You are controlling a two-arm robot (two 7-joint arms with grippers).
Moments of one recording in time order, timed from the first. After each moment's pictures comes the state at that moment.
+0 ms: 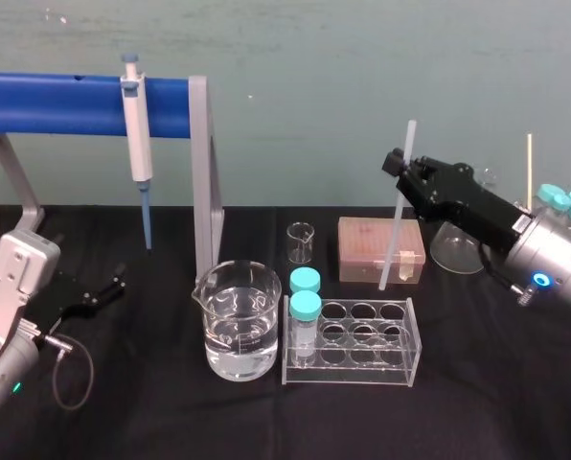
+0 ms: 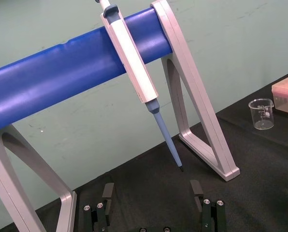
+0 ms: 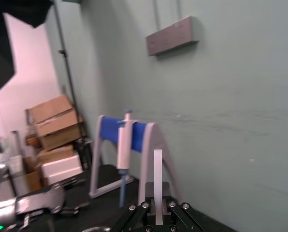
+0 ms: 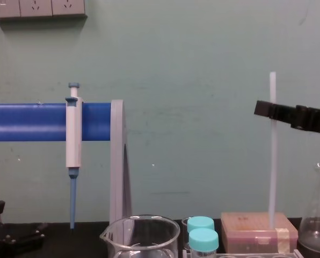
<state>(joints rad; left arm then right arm) -0.20 0.60 0.45 -1.41 -0.25 -0.12 0.03 0.38 0.43 -0.24 -1.40 0.66 0.05 0.71</state>
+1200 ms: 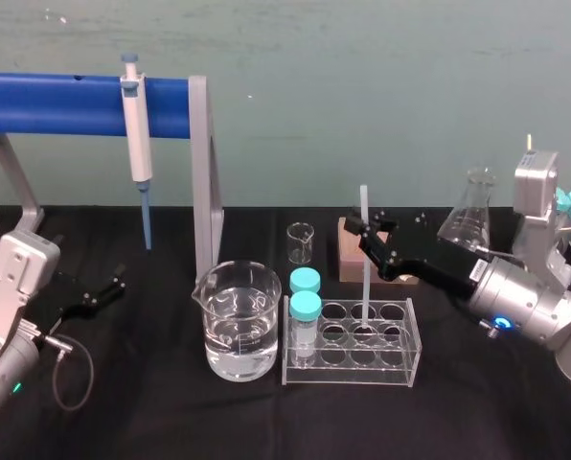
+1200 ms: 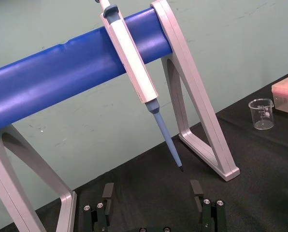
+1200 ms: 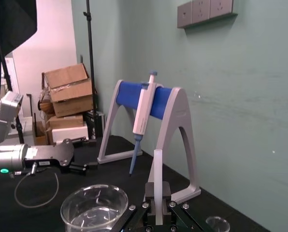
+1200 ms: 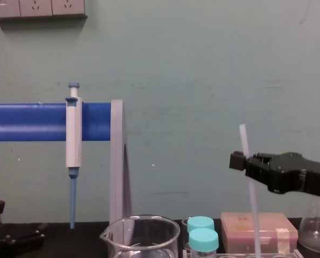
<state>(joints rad) -0.20 0.60 0.45 -1.41 -0.25 -0.12 0.03 0.43 0.44 -0.41 -1.24 0.58 -0.17 0.77</state>
